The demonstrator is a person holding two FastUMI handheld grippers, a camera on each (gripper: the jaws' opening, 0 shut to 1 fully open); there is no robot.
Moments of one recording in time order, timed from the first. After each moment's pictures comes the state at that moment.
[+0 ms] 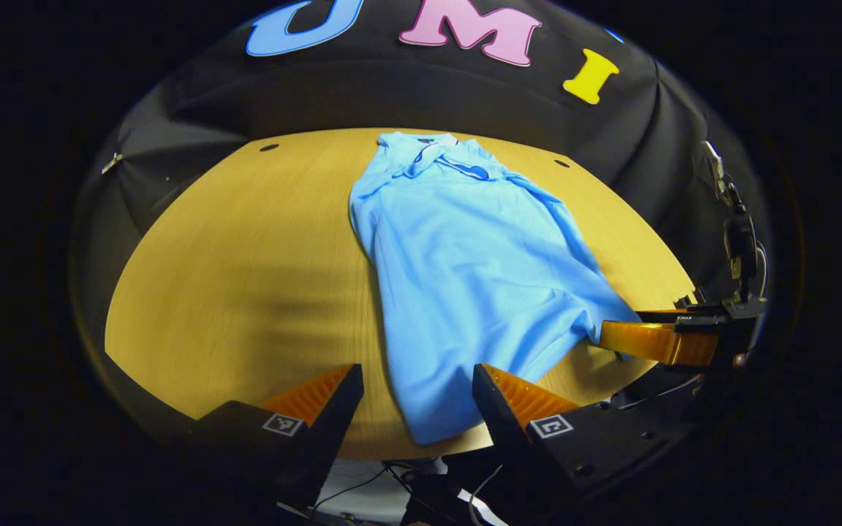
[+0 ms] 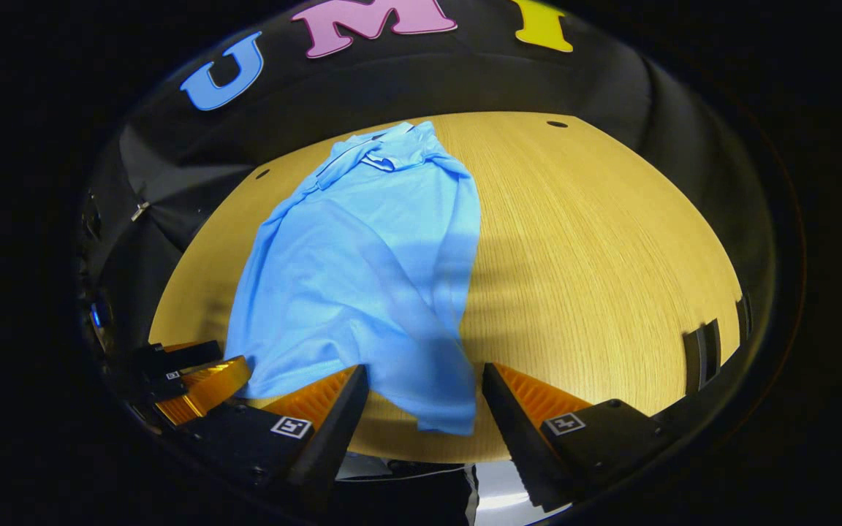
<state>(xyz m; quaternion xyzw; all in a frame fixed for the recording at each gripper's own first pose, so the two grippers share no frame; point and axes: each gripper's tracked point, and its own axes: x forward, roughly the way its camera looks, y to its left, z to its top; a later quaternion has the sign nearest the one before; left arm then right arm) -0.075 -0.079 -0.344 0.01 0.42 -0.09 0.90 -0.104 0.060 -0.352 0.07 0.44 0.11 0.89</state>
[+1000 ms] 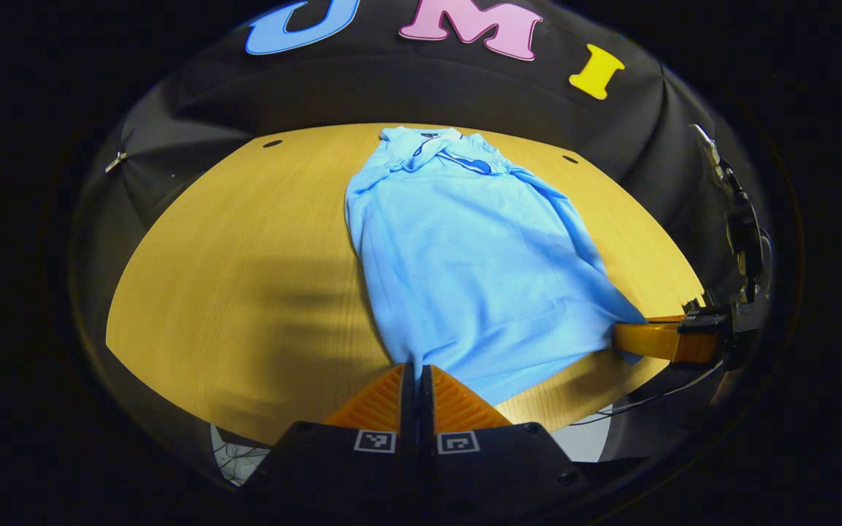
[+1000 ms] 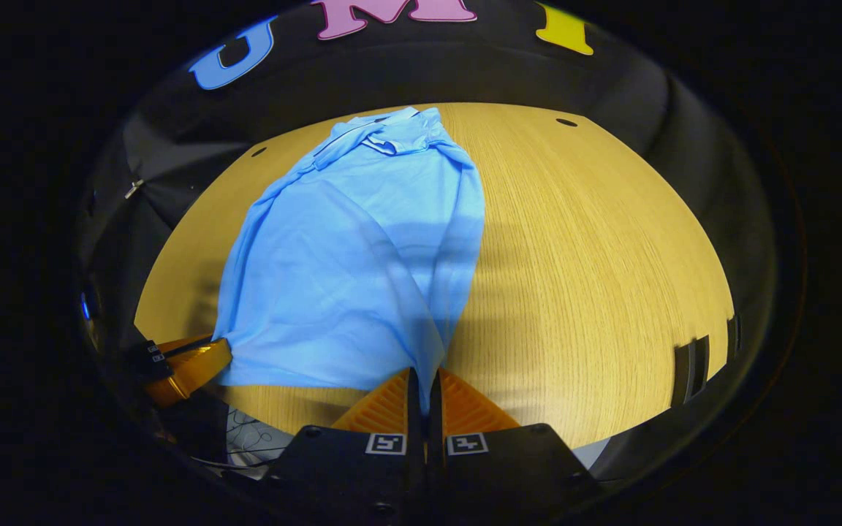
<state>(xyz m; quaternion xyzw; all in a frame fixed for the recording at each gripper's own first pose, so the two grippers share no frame) -0.069 -0.092 -0.351 0.00 0.44 -0.06 0.90 -0.104 0.054 -0.361 0.04 0.47 0.10 0.87</state>
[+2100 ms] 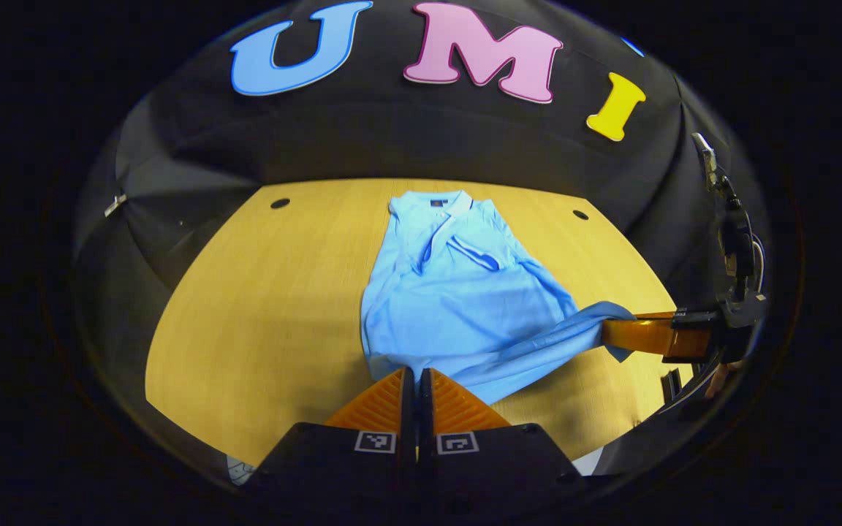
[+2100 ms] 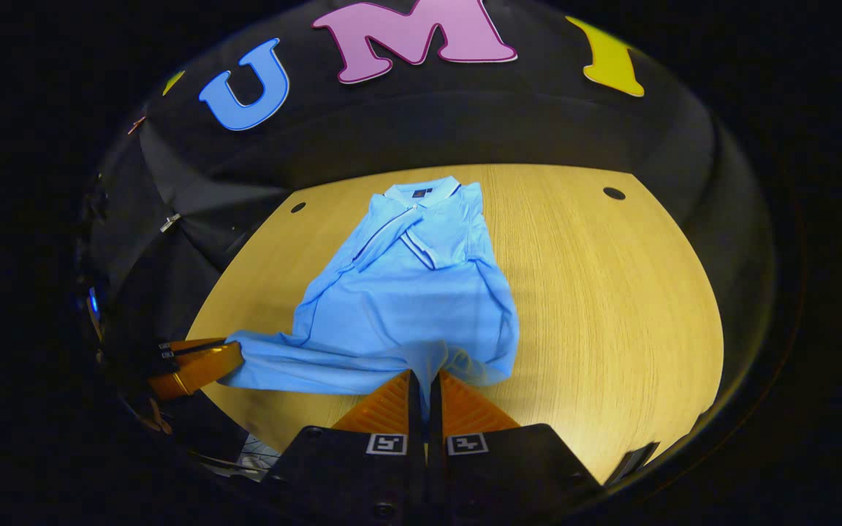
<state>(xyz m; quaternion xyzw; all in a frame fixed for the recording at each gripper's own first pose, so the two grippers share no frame) 0.046 -0.095 -0.215 0.01 0.37 -0.05 0.93 0.032 0.076 -0.243 0.06 0.40 0.19 0.90</state>
